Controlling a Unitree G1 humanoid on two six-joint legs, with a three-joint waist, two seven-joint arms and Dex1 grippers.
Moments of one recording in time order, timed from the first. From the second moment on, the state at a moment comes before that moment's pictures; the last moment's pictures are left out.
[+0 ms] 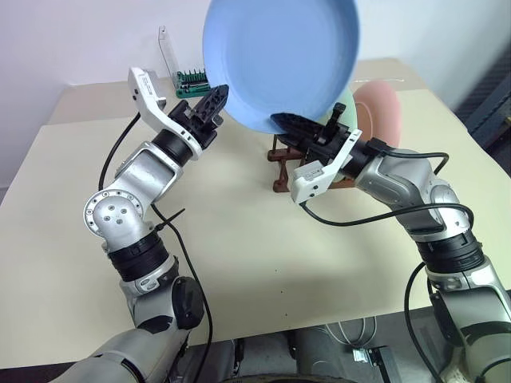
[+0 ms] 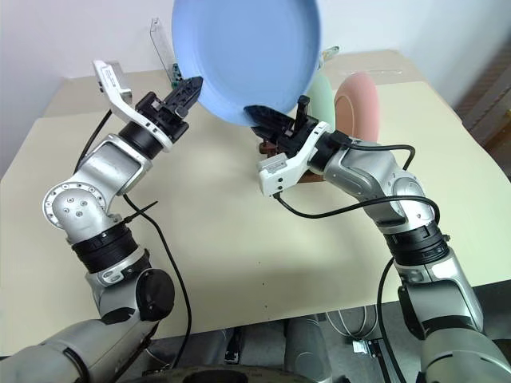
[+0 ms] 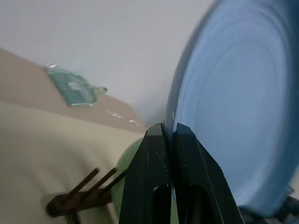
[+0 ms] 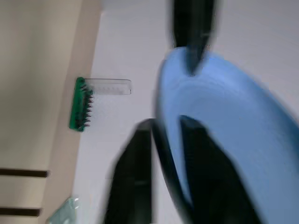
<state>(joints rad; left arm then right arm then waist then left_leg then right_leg) -0.78 0.01 0.52 -0.30 -1.05 1.08 0.03 -0.70 -0.64 0.22 -0.07 -0.71 -0.49 0.40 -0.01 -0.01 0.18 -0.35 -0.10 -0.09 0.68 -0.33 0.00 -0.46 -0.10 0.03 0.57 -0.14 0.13</state>
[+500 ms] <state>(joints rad) -0.74 0.09 0.44 -0.23 -1.12 0.88 -0.09 -0.72 -0.65 0.22 -0.07 -0.70 -0.47 0.38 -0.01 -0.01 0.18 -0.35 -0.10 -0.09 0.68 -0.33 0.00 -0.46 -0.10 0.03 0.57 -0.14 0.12</state>
